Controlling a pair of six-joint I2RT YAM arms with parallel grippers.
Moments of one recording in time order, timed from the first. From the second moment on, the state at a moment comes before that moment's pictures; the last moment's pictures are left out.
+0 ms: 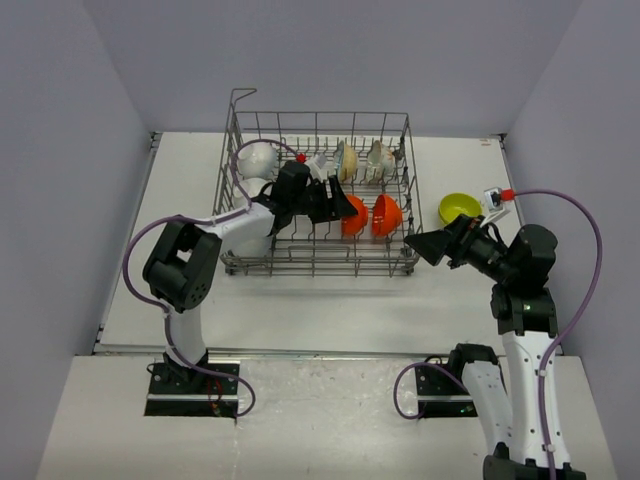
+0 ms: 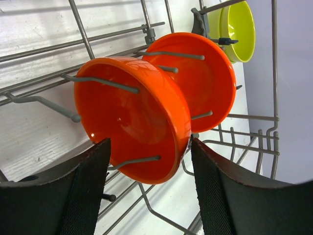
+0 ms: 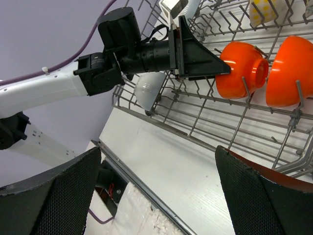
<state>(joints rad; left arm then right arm) -0.56 1.90 1.27 0.09 0.41 -0.75 -0.10 0.63 0.78 -0.36 -0.86 0.63</state>
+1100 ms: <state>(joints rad) -0.60 1.90 1.39 -0.04 0.24 -0.70 -0.08 0.61 0.78 -0.37 -0.86 0.62</state>
